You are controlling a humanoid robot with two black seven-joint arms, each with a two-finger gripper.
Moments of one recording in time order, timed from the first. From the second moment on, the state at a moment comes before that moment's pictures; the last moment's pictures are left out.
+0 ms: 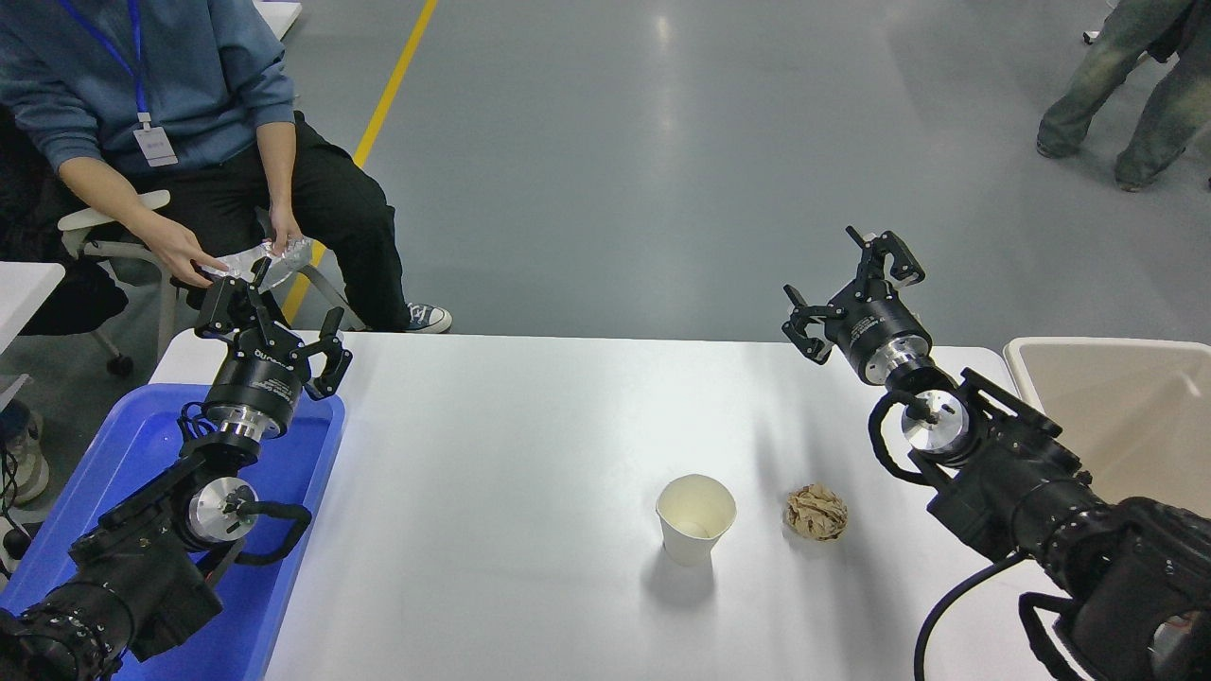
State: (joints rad) left arm -0.59 0.29 -0.87 -0.45 0.19 -0.49 -0.64; right arm 0.91 -0.04 0.54 0.21 0.24 0.35 0.28
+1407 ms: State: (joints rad) left arm -0.59 0.30 -0.87 -0.45 0.19 -0.49 -0.64; right arm 0.85 -0.57 0.41 1.06 -0.23 0.31 0.28
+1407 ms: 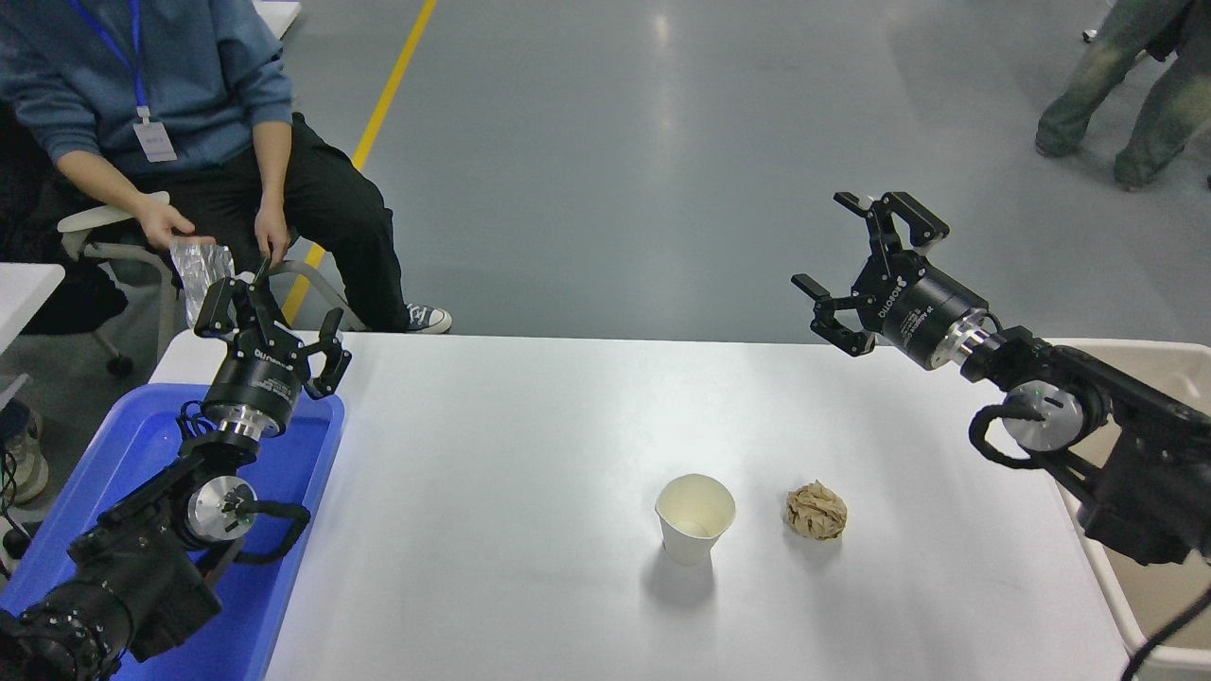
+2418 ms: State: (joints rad) left arm -0.59 0.30 -0.87 -0.45 0.19 -0.49 -0.64; right arm 1.21 -0.31 -0.46 0.98 -0.87 -0.04 0.31
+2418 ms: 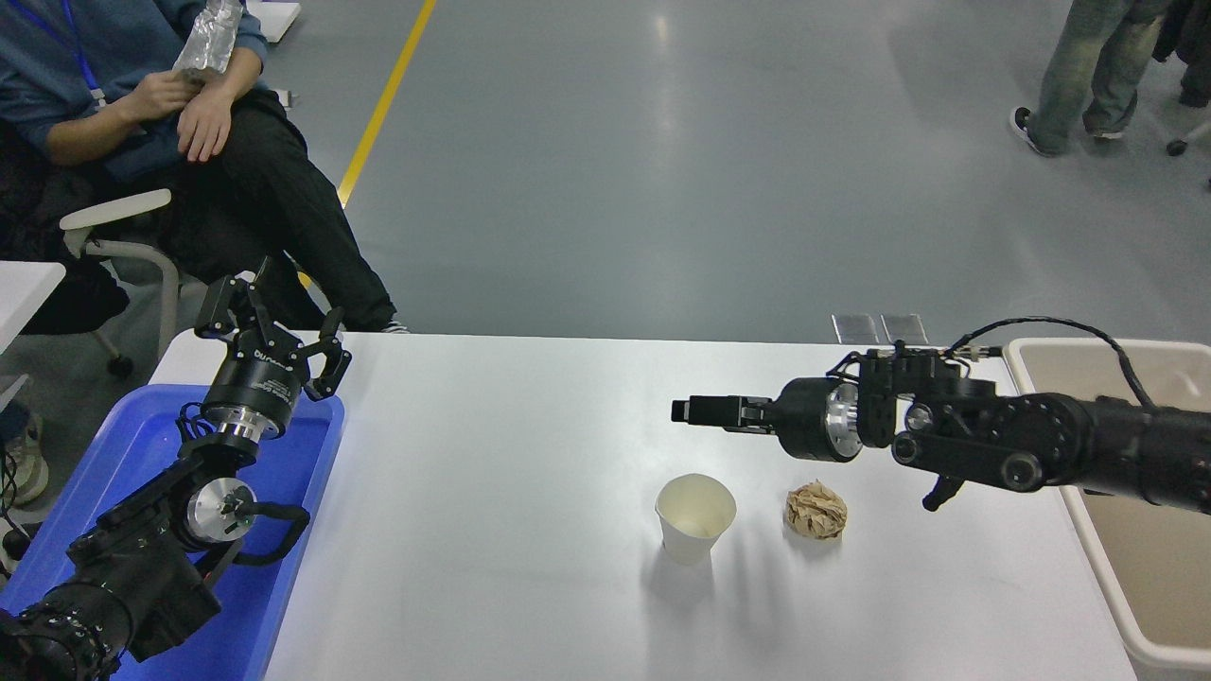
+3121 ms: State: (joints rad) left arm -0.59 0.30 -0.87 -0.45 0.19 -0.49 -0.64; right arm 1.15 -0.31 -0.59 0.94 -1.03 -0.15 0.37
